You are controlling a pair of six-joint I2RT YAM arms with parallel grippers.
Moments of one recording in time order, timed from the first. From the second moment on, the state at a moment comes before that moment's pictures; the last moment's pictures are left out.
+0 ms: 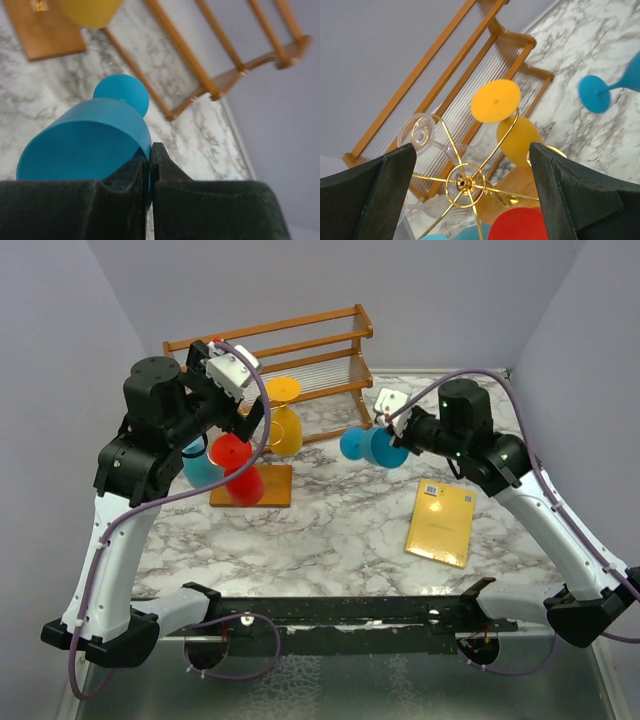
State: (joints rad) left arm -0.36 1.13 1.68 -0.78 0.19 0.45; right arm 0.59 1.22 1.41 -0.68 -0.26 -0.73
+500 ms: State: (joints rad) left arm -0.32 1.26 1.71 -0.45 0.51 -0.05; right arm 0.59 1.19 1.59 -0.33 -0.02 -0.46
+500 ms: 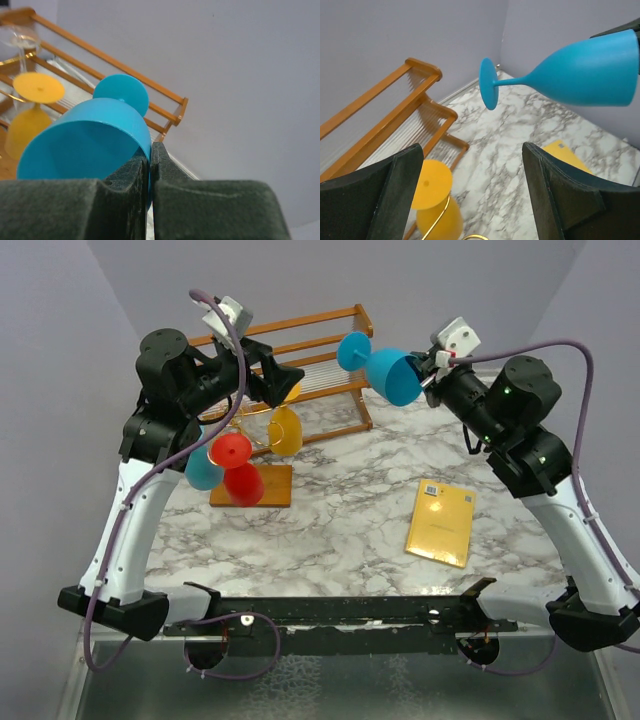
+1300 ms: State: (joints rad) left arm -0.35 1.37 1.60 -0.20 0.64 -0.52; right arm 0.59 1.21 1.66 -0.35 -0.27 -0.32
